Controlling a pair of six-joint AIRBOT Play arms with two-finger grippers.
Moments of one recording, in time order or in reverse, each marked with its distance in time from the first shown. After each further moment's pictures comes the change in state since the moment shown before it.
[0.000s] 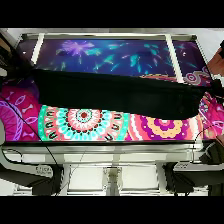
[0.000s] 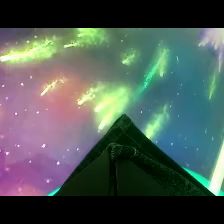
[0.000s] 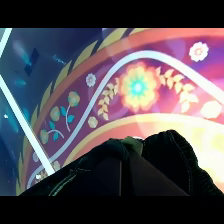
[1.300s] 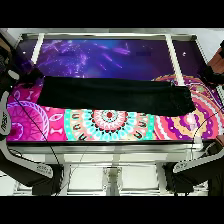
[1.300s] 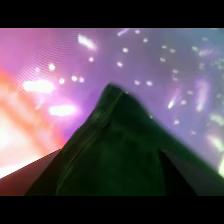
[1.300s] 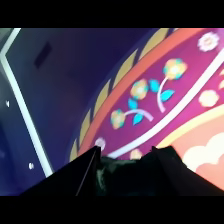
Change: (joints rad) left arm -0.026 -0.136 0.017 -0.007 -0.020 0.000; right arm 0.159 -0.224 0.329 -0.001 0.044 0.011
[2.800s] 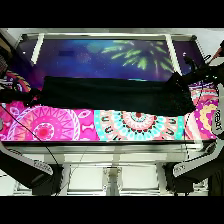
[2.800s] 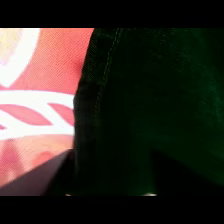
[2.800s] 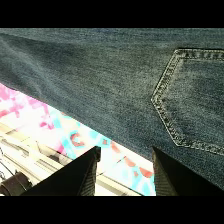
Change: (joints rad) left arm 0.224 -0.153 0.016 -0.276 -0.607 0.451; right arm 0.283 0.006 0.077 -0.018 0.731 -0.041
